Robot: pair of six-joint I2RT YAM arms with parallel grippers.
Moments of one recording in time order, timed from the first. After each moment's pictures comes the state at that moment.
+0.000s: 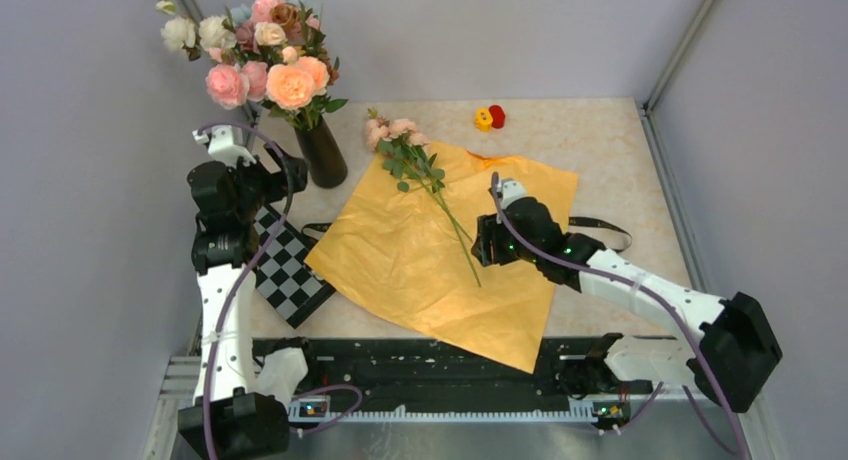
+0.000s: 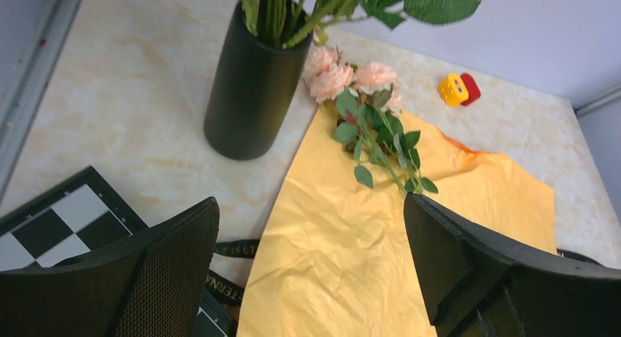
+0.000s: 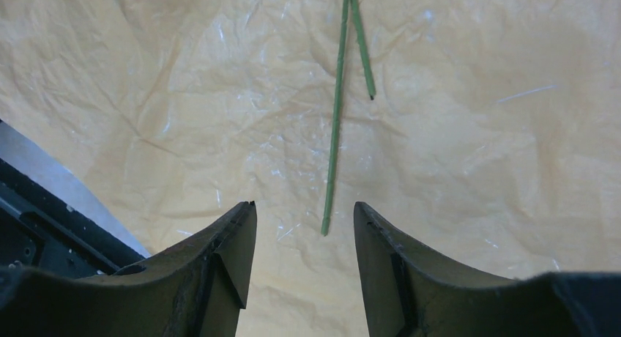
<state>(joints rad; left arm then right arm) 0.23 0.93 0.97 -0.24 0.34 -0.32 0.74 1.13 0.74 -0.24 0.05 0.38</state>
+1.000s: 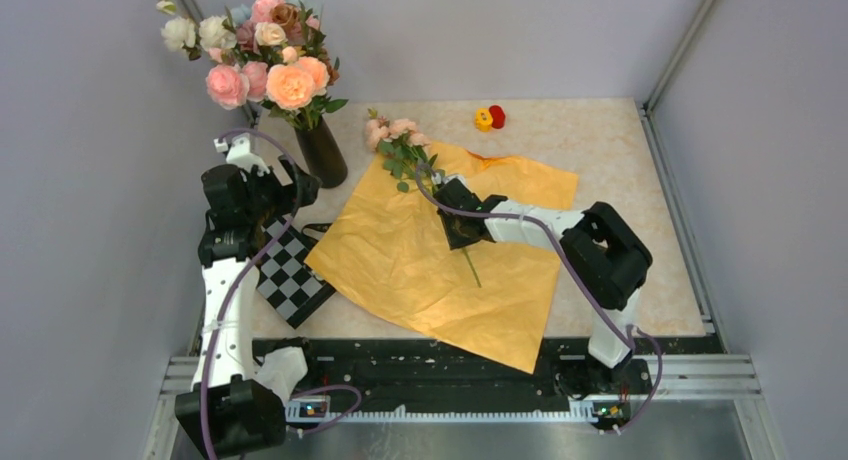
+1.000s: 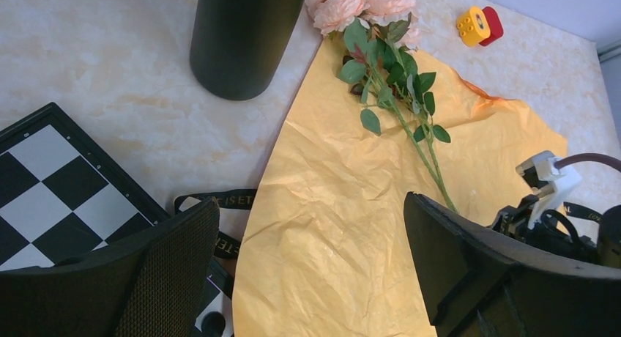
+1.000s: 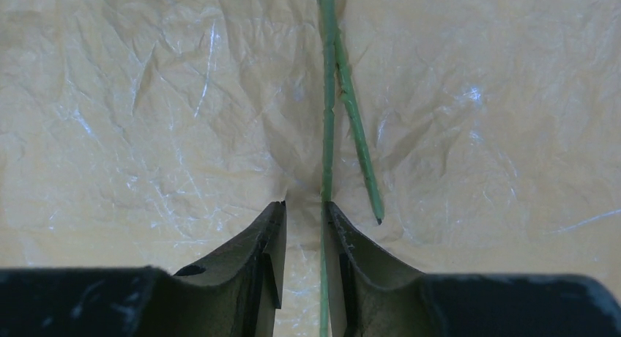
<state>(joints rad) 0.21 0.98 0.92 -0.35 0.38 -0.29 0.80 1.87 1.23 -0.38 0.21 0.39</state>
